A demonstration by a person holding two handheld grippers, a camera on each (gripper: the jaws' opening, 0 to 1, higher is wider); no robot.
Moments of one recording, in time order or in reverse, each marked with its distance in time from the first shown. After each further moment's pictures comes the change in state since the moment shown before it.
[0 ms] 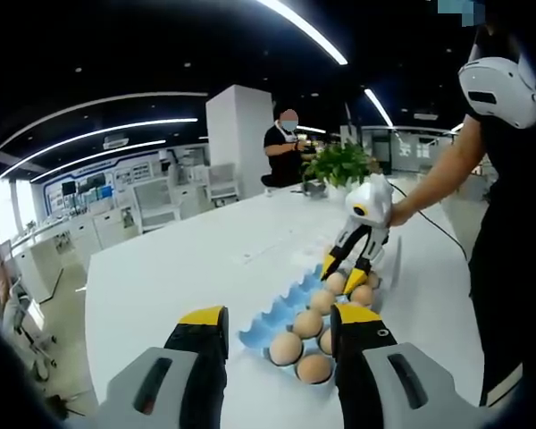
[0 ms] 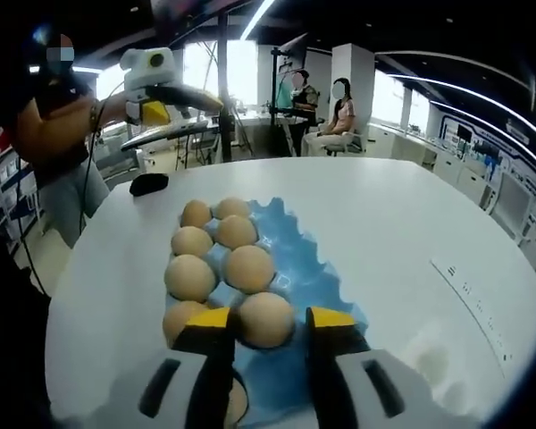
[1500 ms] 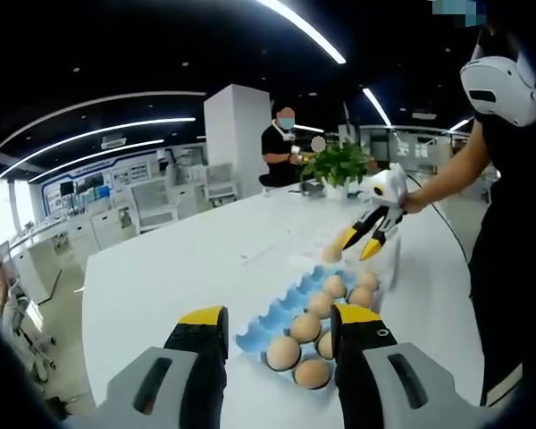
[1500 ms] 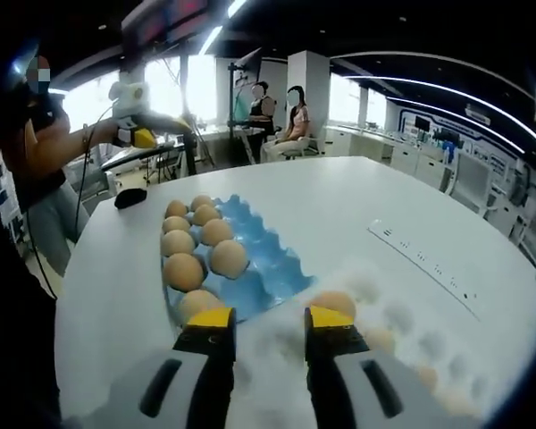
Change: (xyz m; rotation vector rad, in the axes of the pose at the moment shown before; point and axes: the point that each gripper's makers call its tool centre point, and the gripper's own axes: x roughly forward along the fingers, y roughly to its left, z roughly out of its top) left arm 0.006 -0.004 0.003 0.002 0.001 -0.012; right arm -0.093 -0.025 -0.038 0.116 -0.038 -0.171
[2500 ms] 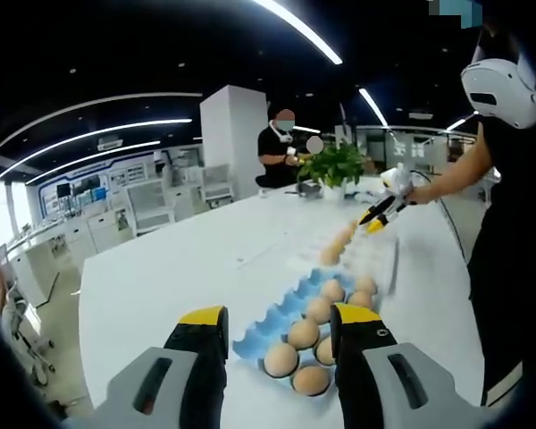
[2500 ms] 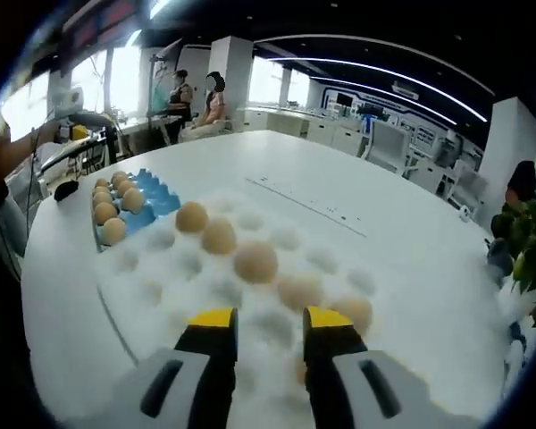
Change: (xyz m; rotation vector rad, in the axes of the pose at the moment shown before) left arm 0.008 -0.003 0.005 0.009 -0.001 -0.015; right arm -0.126 -0.108 -0.089 0.162 0.091 -0.414
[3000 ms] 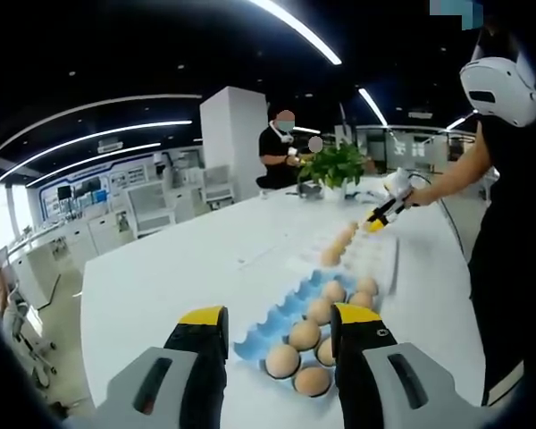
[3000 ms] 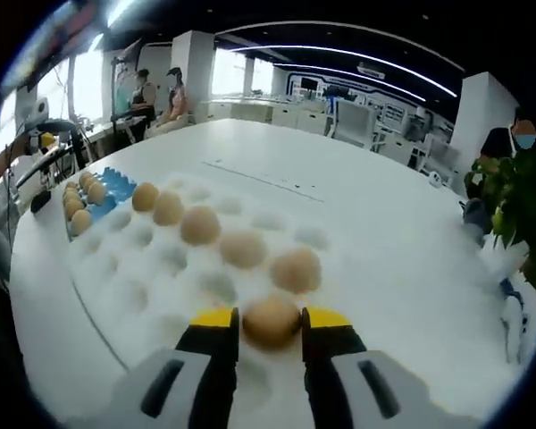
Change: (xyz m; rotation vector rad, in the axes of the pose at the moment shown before) left arm -0.001 0.000 0.001 0.007 0.000 0.004; right arm -0.004 -0.031 -0.035 0.134 0.041 -0.068
